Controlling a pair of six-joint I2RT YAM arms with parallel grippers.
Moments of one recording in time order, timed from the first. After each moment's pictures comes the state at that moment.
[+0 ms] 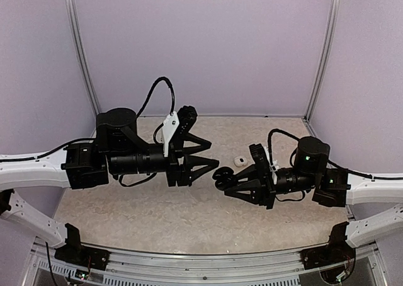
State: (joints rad) left arm -1.18 1.26 1.05 0.08 0.12 0.03; right arm 1.02 1.05 0.62 0.35 -0.57 -0.03
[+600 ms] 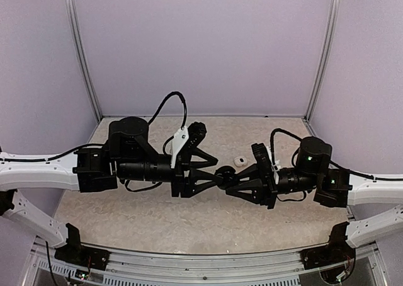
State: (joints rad) left arm -1.17 1.30 1.01 0.11 0.25 0.02; right arm 1.02 1.04 0.61 0.35 -0.56 -0.03
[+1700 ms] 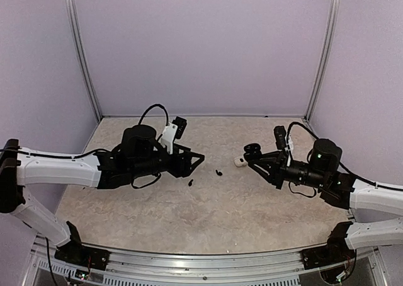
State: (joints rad) left arm -0.95 1.39 0.84 0.28 -0.04 -0.28; right arm 0.73 0.94 0.45 0.39 -0.36 0.20
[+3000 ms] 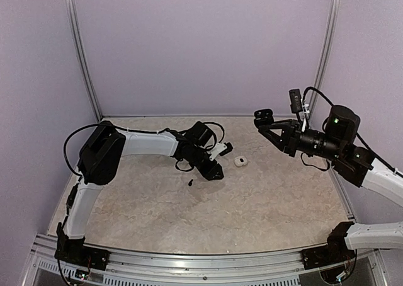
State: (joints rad) left arm -0.81 2.33 1.77 -0.38 0.30 0.19; right arm 0.61 0.92 0.76 0.13 -0.46 0.32
